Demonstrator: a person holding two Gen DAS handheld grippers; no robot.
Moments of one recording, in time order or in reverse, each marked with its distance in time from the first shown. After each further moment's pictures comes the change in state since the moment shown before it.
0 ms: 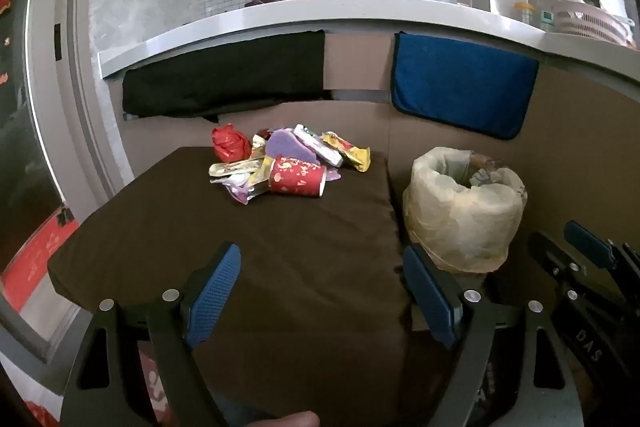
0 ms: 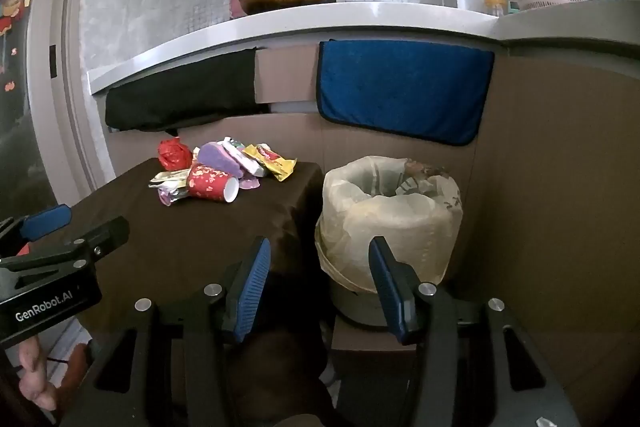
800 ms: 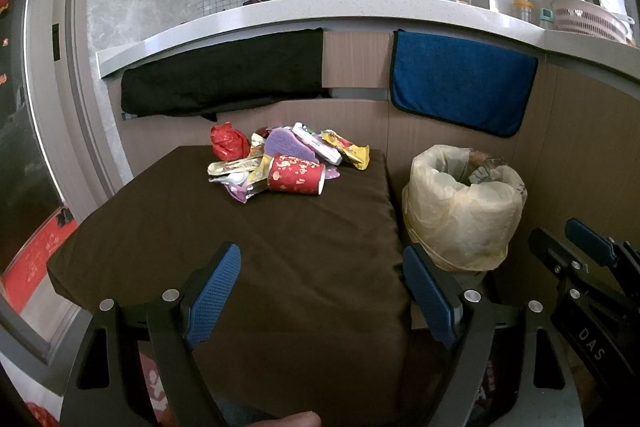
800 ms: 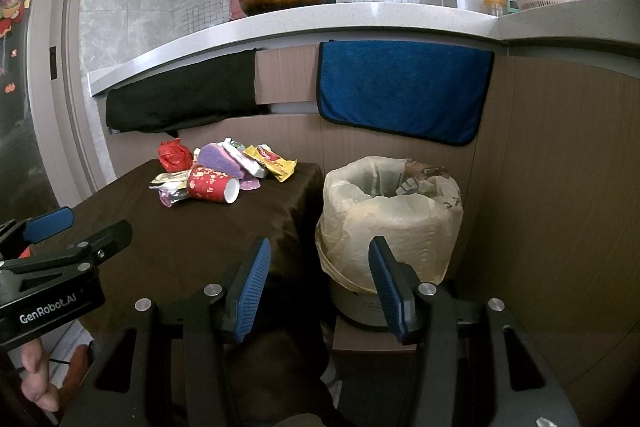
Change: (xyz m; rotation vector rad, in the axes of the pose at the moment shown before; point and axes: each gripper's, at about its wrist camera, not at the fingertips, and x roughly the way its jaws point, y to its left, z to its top) left arm -0.003 0.002 0.001 0.001 0.006 0.000; right arm 0.000 0.000 0.000 0.004 -0.004 0.001
